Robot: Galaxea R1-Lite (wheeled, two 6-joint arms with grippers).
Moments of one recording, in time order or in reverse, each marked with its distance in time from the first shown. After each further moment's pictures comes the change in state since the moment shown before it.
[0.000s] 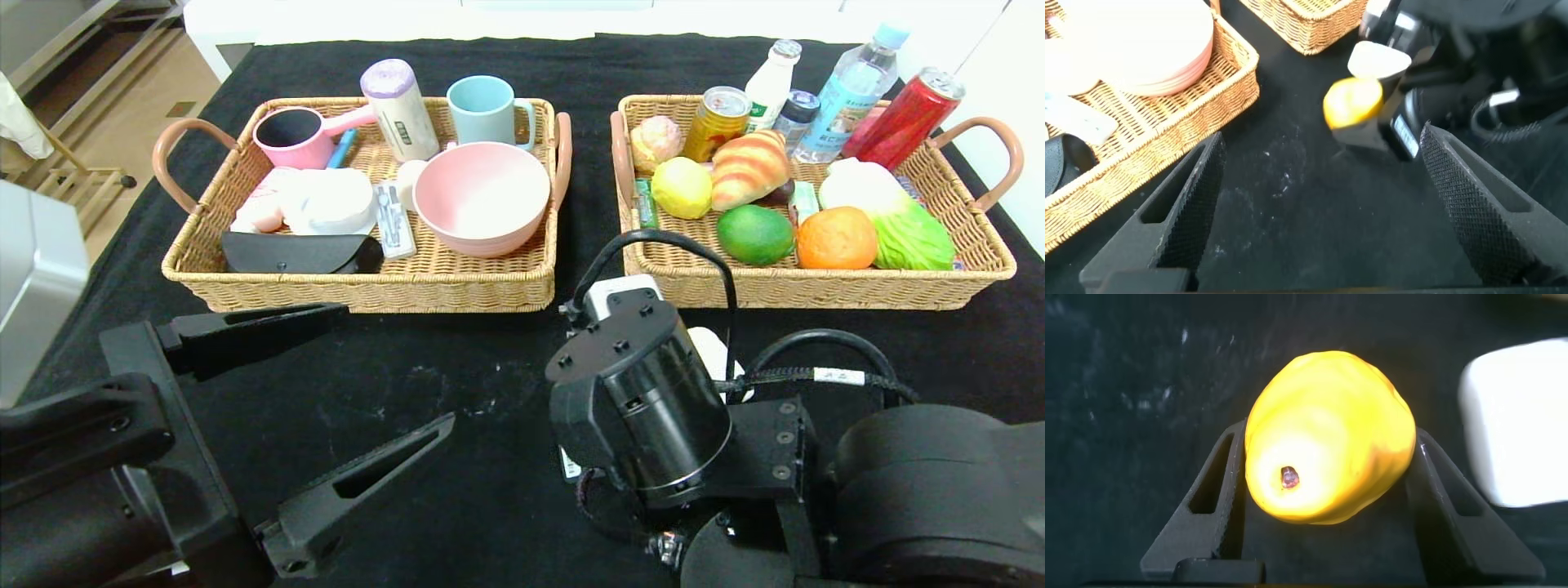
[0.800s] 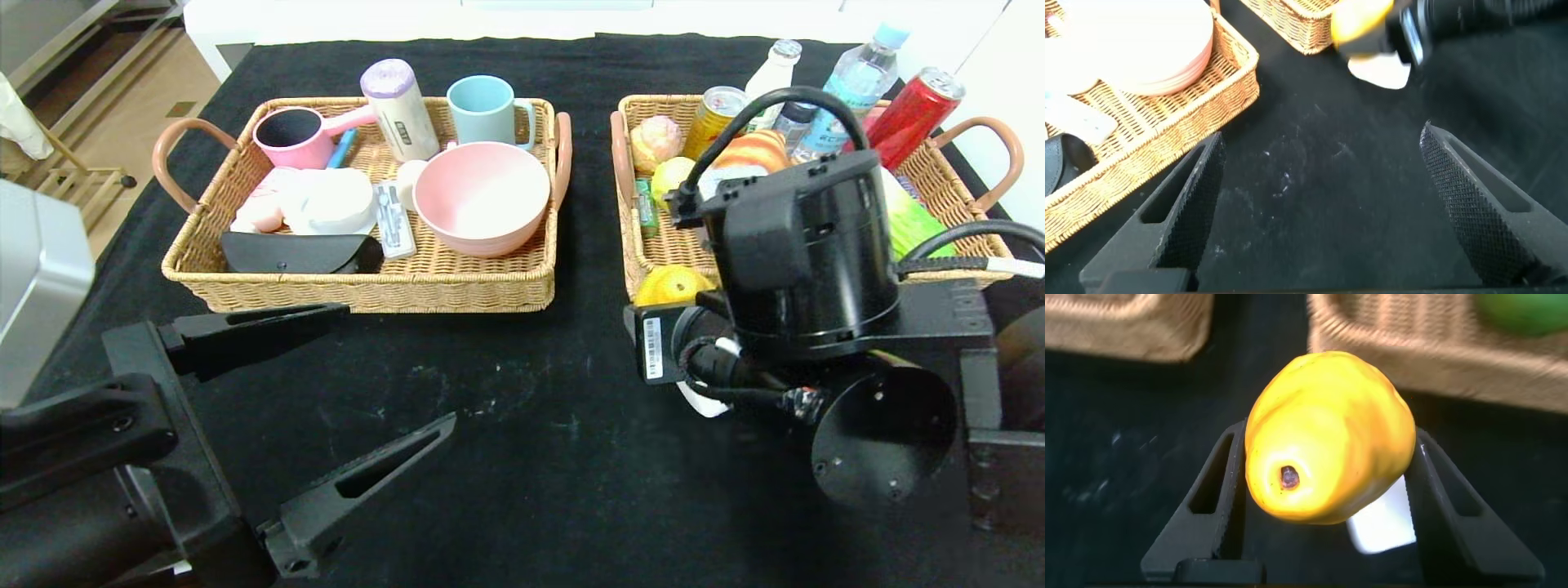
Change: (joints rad) left arm 0.000 0.002 0.000 0.000 0.000 0.000; right arm -0.142 -0.131 -0.019 -0.010 -0.001 -0.117
